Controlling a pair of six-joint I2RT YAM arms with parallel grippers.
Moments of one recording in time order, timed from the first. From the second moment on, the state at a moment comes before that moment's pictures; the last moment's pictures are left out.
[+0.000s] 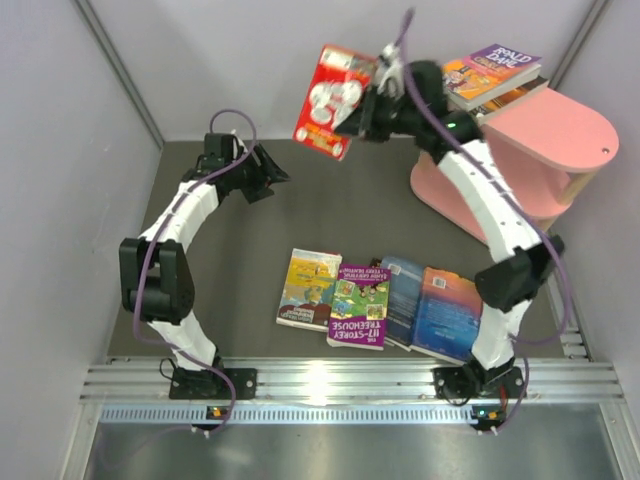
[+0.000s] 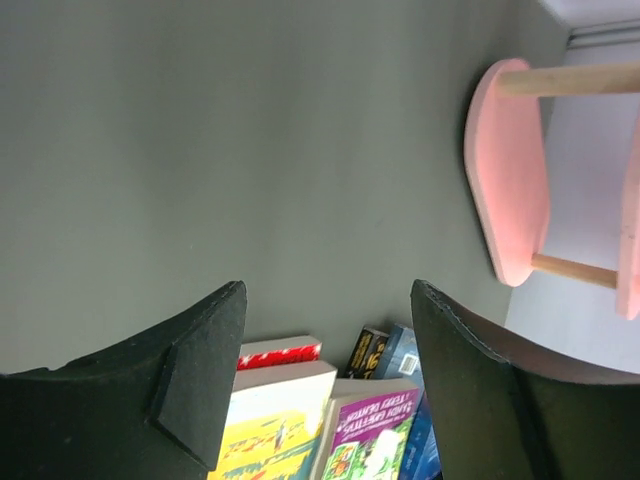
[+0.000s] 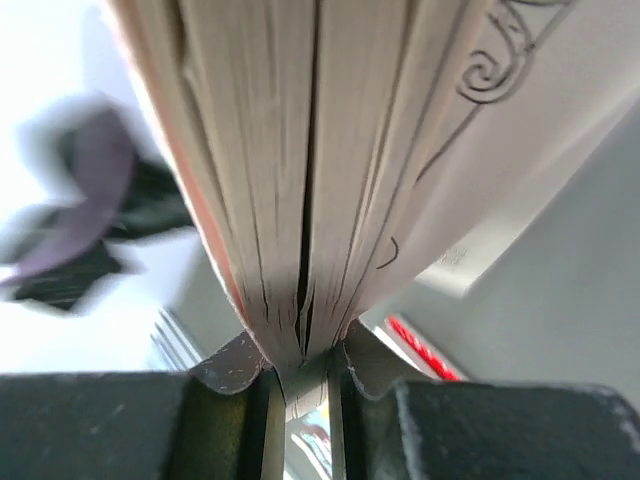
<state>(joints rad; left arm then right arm) -0.12 1.74 1.42 -0.35 0.43 -0.72 0.50 1.93 2.13 -0.67 -0.41 0.55</state>
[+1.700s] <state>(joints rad) -0.12 1.66 1.14 -0.36 0.51 -0.73 -0.70 1.80 2.33 -1.38 -0.91 0.52</state>
